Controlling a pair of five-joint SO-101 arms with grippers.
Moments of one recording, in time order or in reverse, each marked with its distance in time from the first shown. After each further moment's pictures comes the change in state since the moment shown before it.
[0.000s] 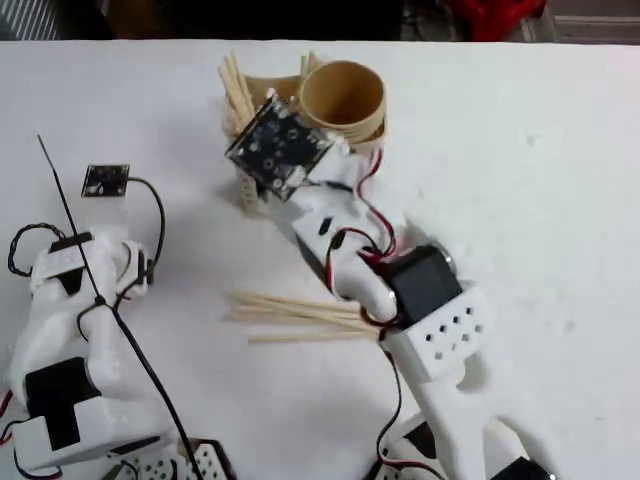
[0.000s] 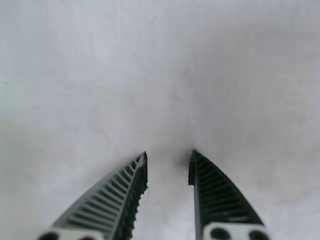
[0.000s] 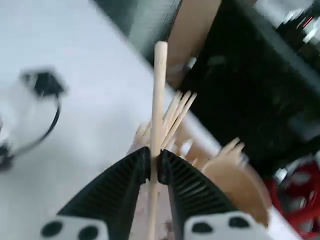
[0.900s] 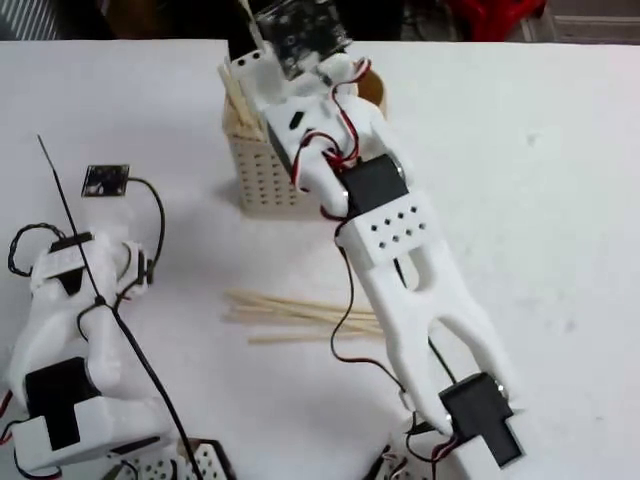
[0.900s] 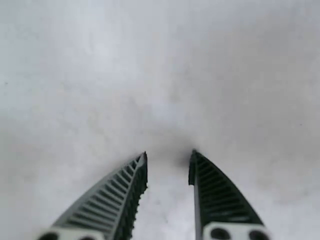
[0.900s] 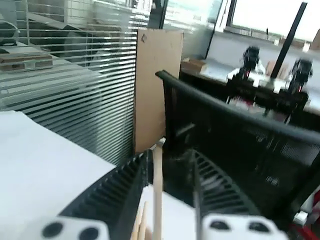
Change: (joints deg) left arm 0.0 0.0 0.0 0.0 0.0; right arm 5.3 26.5 -17.9 -23.5 -18.5
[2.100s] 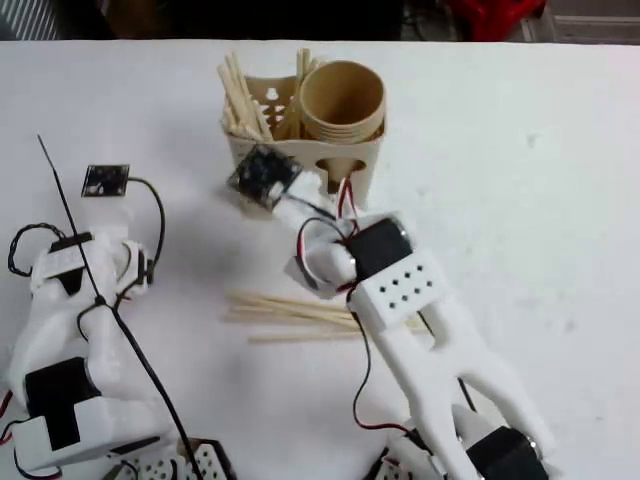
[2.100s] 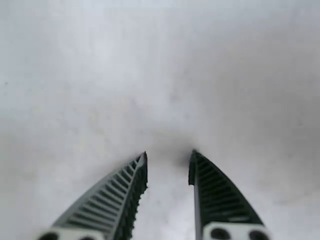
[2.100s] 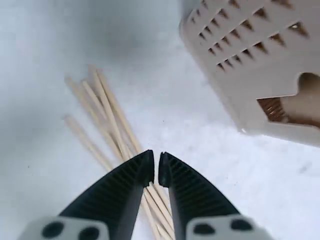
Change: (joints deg) left arm 0.0 0.0 0.0 0.0 0.0; right arm -3.9 -16.8 31.5 48.6 18.7
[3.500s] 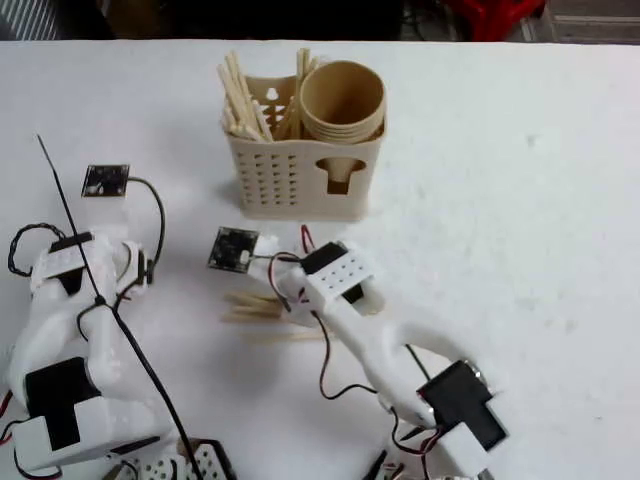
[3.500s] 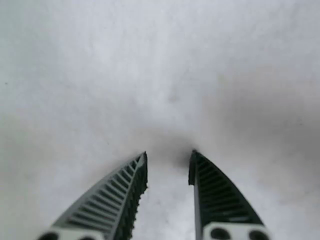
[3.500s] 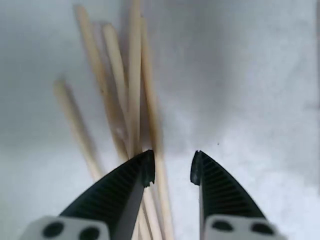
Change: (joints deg) left arm 0.0 0.0 0.0 0.0 0.0; right arm -3.6 22.2 12.5 -22.9 15.4
